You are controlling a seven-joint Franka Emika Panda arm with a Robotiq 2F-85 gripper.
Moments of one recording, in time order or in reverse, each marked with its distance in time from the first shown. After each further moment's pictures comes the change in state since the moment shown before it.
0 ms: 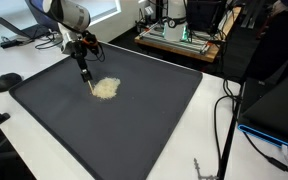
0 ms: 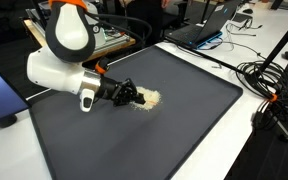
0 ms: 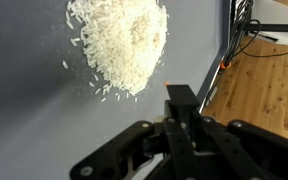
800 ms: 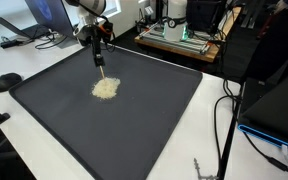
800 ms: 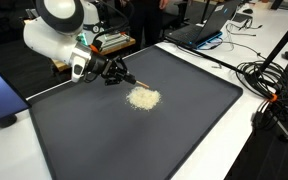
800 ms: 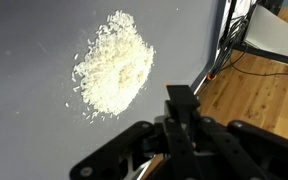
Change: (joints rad) arm 0.033 -0.305 -0.038 -0.408 0.092 0.096 -0.306
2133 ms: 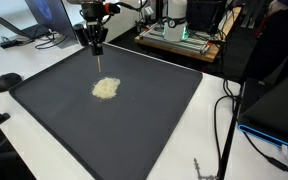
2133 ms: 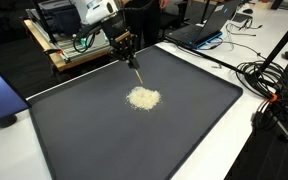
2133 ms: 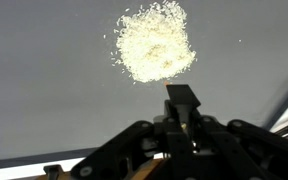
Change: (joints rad) arm 0.286 -0.331 0.025 -0.190 -0.660 0.643 0.298
